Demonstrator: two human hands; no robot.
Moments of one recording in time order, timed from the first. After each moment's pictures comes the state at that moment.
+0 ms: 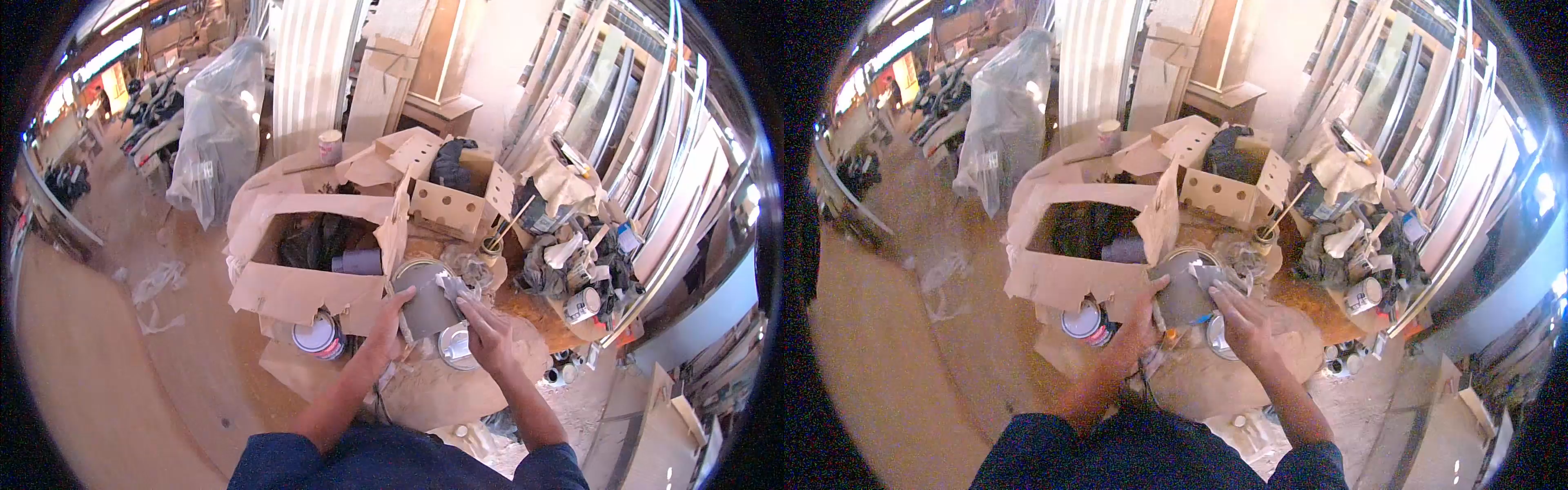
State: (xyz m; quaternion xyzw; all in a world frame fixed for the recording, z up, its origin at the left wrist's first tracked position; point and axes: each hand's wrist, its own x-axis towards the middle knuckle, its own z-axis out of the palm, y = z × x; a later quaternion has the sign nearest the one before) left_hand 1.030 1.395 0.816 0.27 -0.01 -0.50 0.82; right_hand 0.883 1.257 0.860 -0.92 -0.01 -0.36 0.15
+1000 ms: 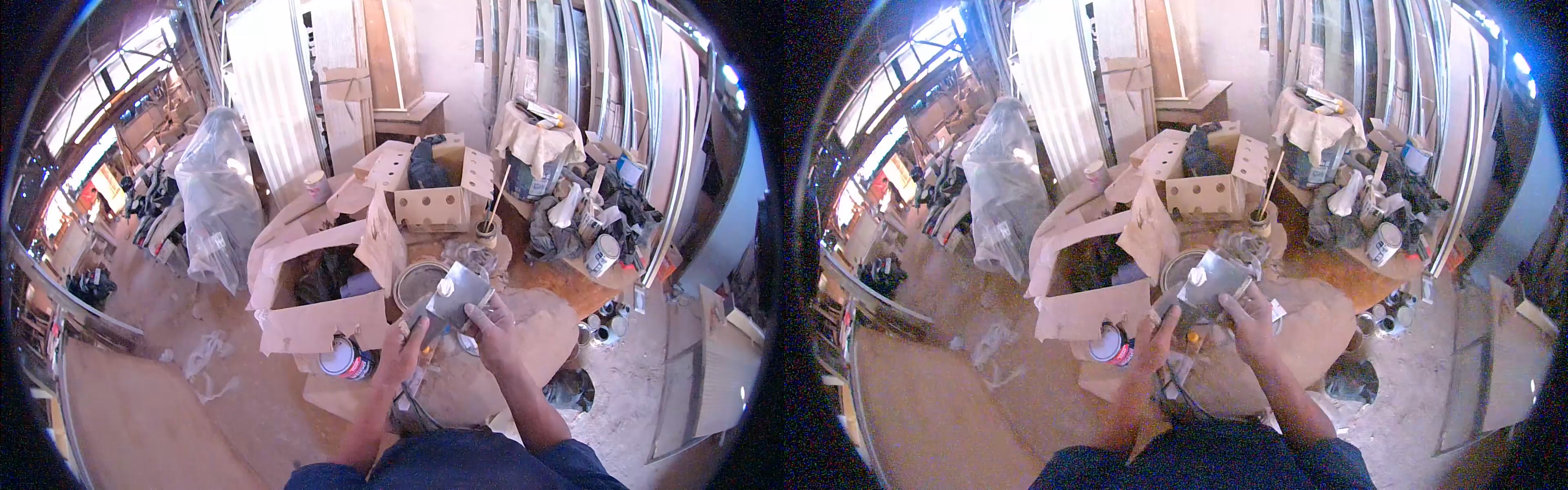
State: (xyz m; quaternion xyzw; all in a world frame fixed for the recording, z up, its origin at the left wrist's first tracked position) left_hand 0.979 1.419 0.847 0.60 -0.35 -0.23 0.69; right_hand 0.868 1.286 0.839 -0.45 0.16 -0.37 0.80
